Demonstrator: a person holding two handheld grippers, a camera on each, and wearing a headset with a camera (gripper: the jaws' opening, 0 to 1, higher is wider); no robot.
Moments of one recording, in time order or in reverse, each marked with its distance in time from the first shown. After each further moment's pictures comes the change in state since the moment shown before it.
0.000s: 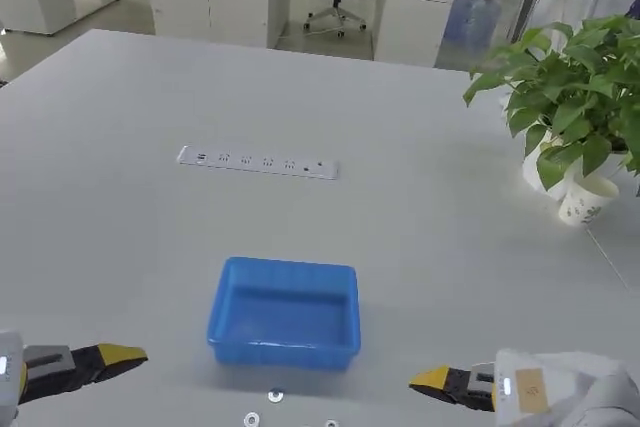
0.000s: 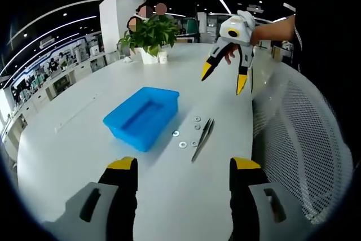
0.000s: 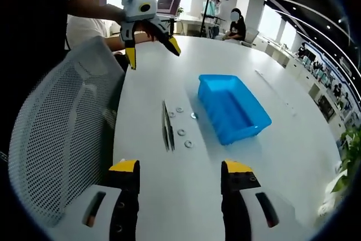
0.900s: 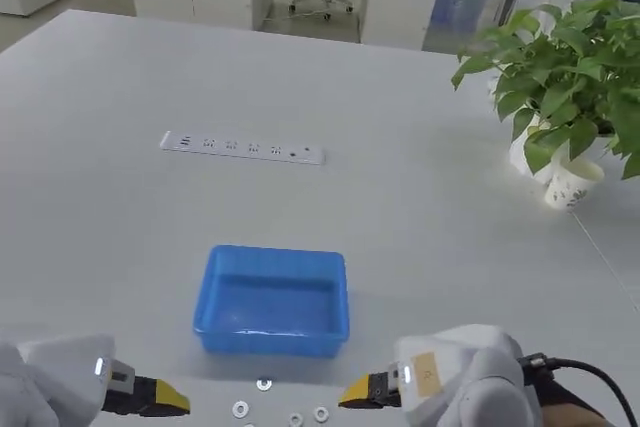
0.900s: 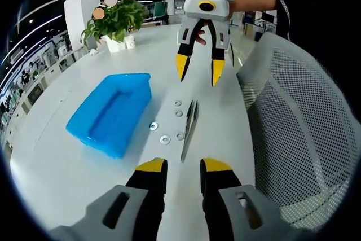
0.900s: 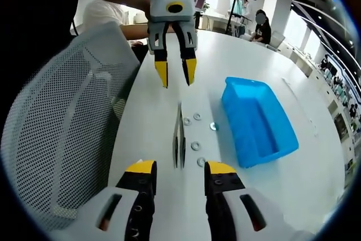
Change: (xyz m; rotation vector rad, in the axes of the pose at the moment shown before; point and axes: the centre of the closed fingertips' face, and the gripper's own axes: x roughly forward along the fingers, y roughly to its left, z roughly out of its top) left arm 0.051 -0.012 -0.028 0.144 0.149 -0.198; right arm 0.044 0.012 0.013 -0.108 0.030 0.135
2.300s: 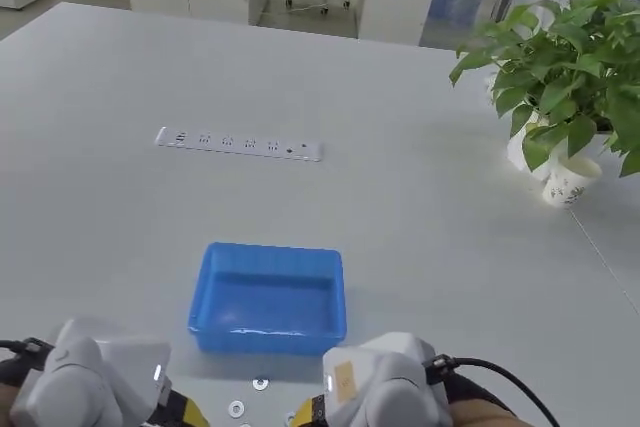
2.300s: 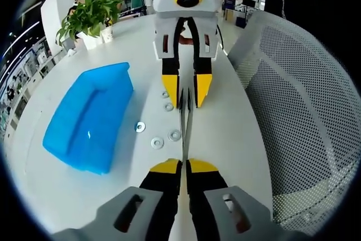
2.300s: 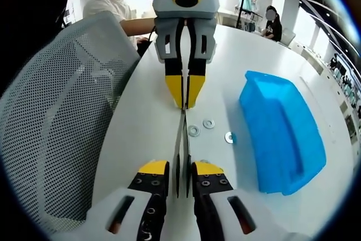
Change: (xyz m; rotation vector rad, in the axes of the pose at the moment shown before) left arm 0.033 -0.001 -0.006 0.108 0.071 -0.114; right arm 0.055 0.002 0.004 -0.006 0.008 0.082
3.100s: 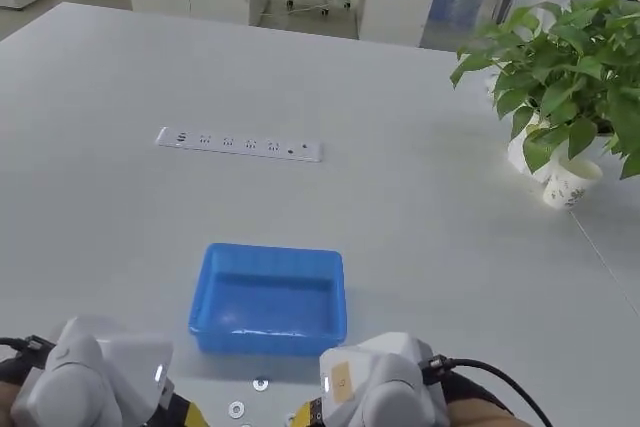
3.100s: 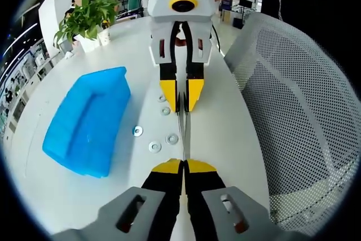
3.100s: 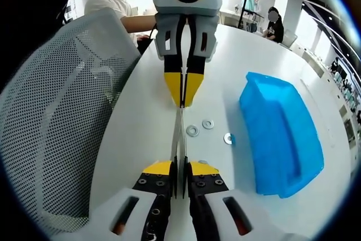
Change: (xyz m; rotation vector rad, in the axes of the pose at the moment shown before) left arm -0.002 -0.004 0.008 0.008 -0.010 -0.017; right arm -0.001 0.000 0.000 -0.027 0.018 -0.005
